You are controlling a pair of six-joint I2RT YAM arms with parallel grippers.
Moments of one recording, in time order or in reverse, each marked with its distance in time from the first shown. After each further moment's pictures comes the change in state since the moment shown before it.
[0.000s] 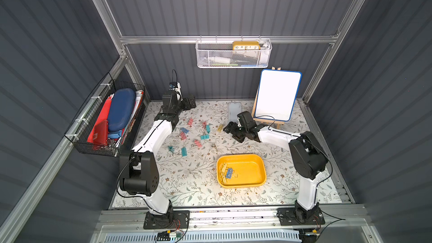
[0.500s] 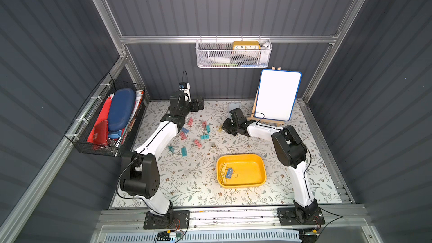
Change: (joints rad) left arm -0.113 -0.033 -0.027 0.031 -0.024 0.036; right arm -0.001 0.241 0.247 0.023 0.043 0.041
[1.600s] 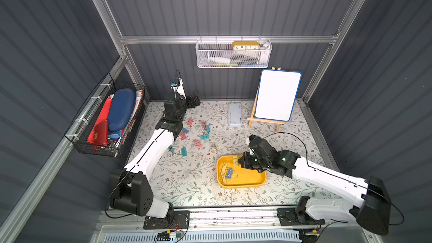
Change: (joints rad) left arm -0.019 -0.168 -0.069 0.109 -0.177 -0.002; right arm 0.315 -0.975 -0.698 -0.396 0.137 -0.122
